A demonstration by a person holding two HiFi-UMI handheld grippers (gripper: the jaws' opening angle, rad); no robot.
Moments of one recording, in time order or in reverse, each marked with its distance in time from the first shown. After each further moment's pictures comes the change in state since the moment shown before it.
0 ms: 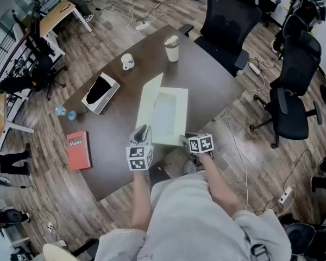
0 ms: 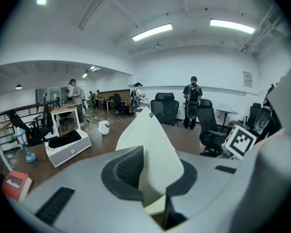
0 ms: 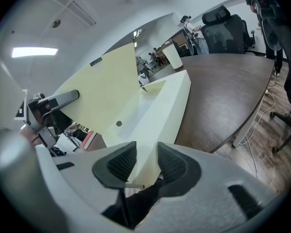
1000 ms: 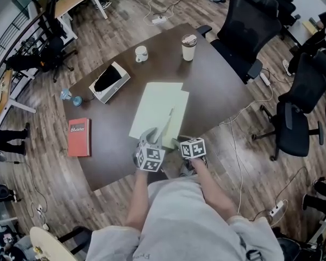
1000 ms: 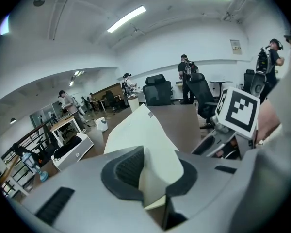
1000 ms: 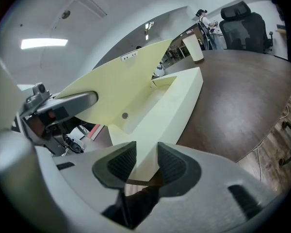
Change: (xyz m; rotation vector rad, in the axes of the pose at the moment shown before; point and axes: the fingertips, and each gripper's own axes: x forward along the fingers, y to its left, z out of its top) left arm 0.008 -0.011 -0.052 0.283 0.149 0.033; right arm 0.042 0.061 -0.011 -0.101 0.070 0.098
